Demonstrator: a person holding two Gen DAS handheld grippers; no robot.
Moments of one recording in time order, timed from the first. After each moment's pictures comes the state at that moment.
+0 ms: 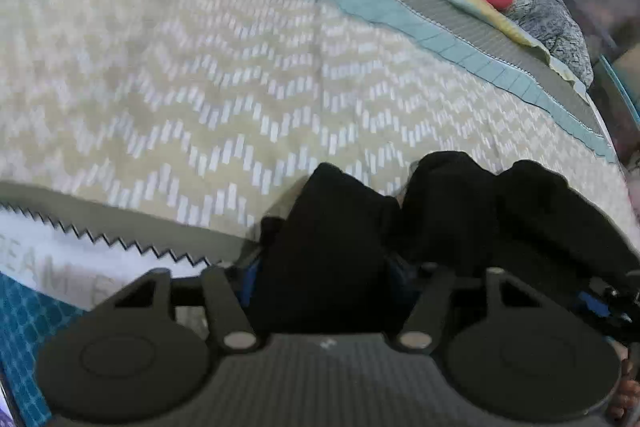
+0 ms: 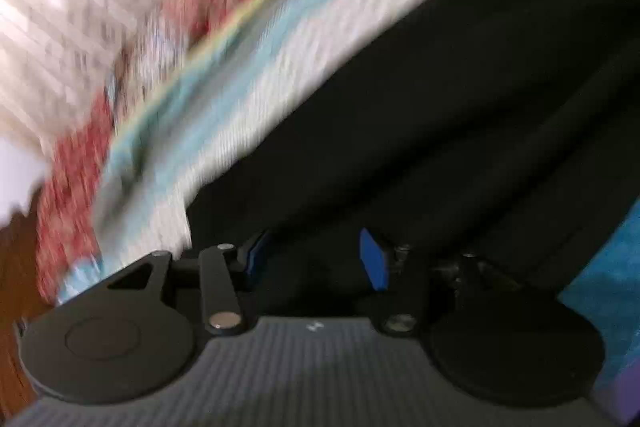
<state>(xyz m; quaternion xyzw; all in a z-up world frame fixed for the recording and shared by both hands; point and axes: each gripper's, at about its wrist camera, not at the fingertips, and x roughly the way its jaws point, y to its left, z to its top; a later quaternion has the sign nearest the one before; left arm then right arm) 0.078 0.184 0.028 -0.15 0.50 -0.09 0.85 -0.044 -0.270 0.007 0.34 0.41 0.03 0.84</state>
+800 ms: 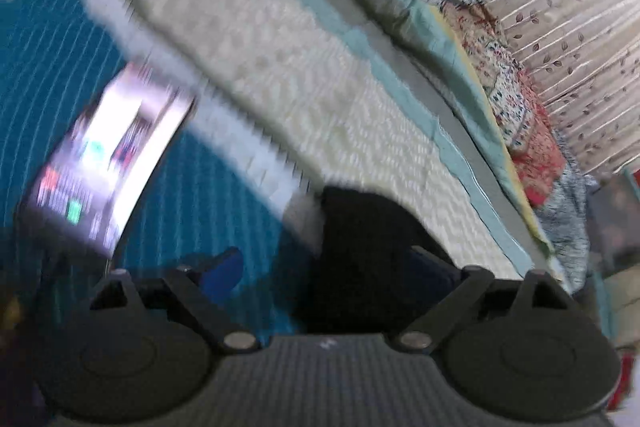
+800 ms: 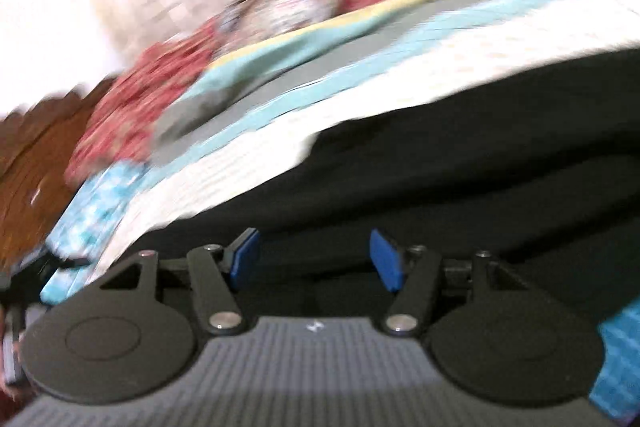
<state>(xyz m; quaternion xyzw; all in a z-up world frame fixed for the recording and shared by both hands) -0.082 0.282 0.034 -0.41 0.37 0.07 0.83 -0.047 -0.194 0.045 0.20 0.34 0.24 0.89</state>
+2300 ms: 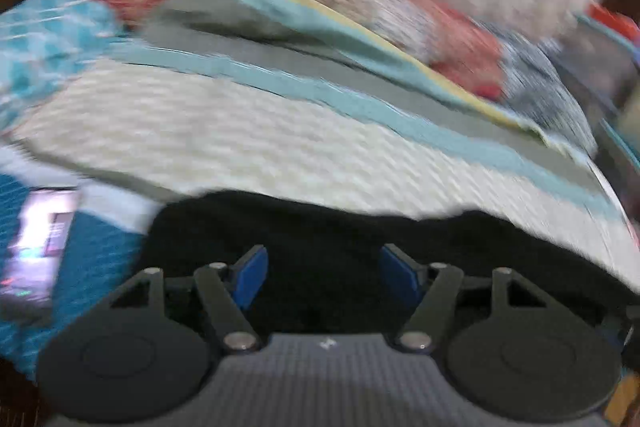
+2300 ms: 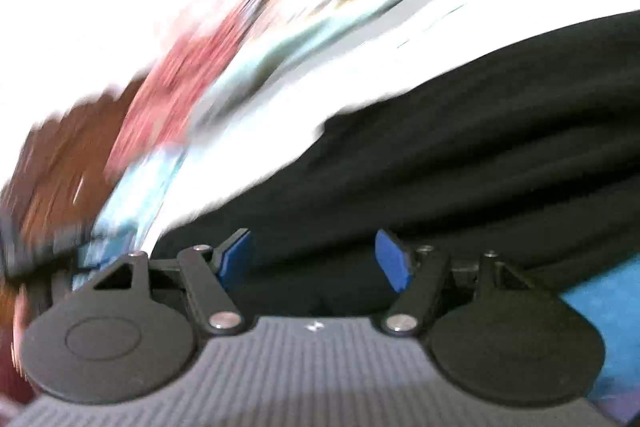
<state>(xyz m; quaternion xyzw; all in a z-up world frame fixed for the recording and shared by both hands) -0.042 0.116 0.093 -0.14 0.38 0.00 0.91 -0.054 -0.306 0.030 0.32 0.33 0.17 0.87</state>
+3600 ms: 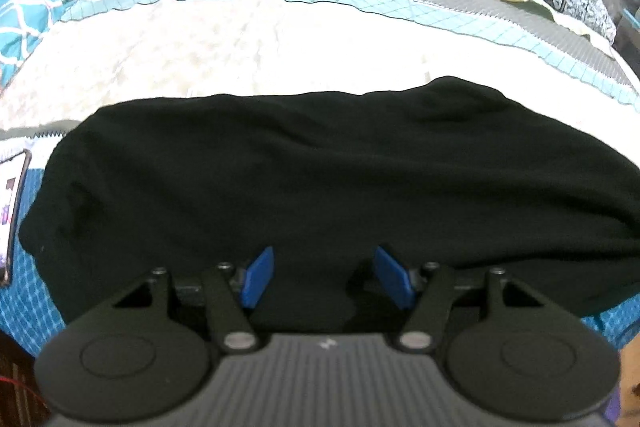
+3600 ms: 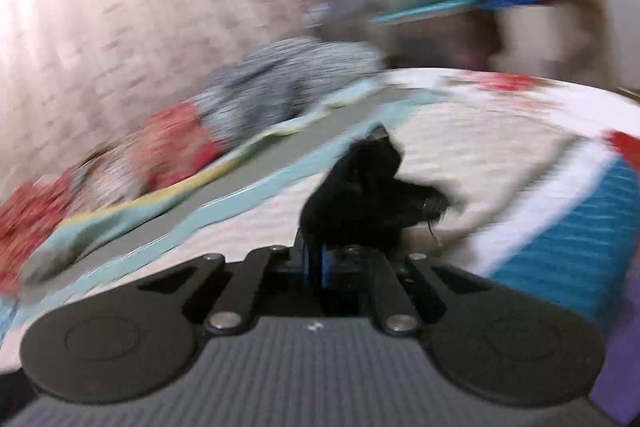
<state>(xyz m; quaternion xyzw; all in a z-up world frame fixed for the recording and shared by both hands) -0.007 0.029 0.053 -0.07 0.51 0.02 0.86 -0.052 -0.425 0.060 0.20 0.21 0.01 0.96</state>
